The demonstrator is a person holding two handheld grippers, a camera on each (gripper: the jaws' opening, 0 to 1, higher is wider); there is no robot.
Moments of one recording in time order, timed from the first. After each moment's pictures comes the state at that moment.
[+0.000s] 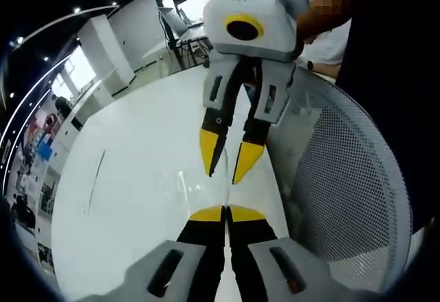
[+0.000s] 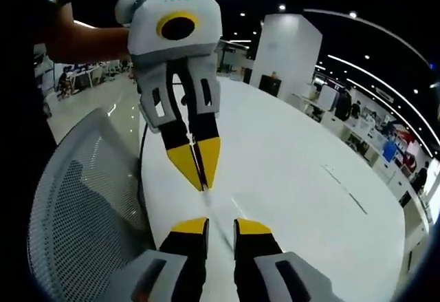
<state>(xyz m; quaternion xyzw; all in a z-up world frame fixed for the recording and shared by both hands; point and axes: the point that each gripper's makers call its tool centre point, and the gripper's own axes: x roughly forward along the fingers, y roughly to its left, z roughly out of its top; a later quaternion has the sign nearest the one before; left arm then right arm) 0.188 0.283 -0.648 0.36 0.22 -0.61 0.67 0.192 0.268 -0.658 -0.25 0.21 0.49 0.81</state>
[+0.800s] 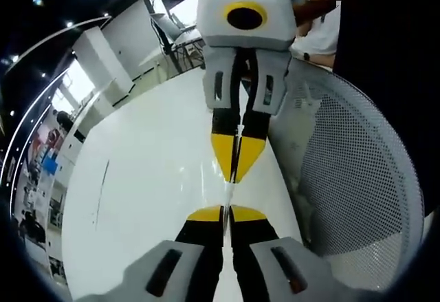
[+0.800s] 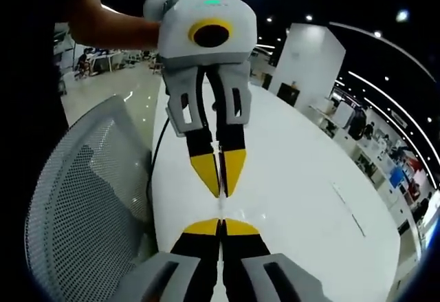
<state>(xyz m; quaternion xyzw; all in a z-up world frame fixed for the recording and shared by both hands) 0.193 0.285 -0.655 0.39 0.19 -0.61 0.66 0.184 0.276 -0.659 -0.29 0.19 0.53 0.77</state>
